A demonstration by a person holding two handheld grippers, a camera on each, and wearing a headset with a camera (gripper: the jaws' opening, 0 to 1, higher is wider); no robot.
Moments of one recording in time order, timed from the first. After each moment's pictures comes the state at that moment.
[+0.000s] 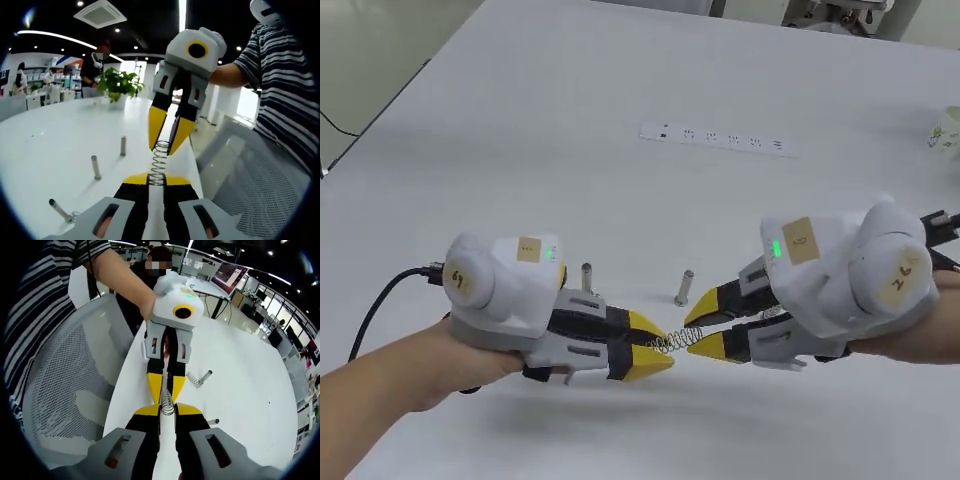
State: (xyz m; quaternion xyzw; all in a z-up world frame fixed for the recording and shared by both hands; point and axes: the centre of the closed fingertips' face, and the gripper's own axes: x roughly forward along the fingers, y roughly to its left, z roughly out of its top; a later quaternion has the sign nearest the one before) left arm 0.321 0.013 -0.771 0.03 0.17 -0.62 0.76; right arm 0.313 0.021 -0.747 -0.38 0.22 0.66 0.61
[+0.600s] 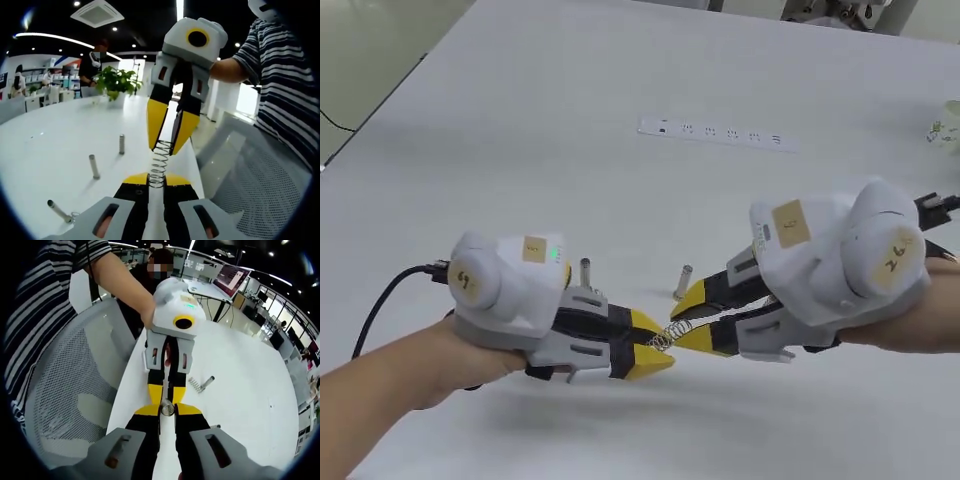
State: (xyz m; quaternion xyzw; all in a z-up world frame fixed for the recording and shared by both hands) left arm 0.318 0.008 -0.775 0.04 0.17 -0.63 0.76; right arm 0.309 0.031 -0.747 -0.38 0.22 0.67 0.60
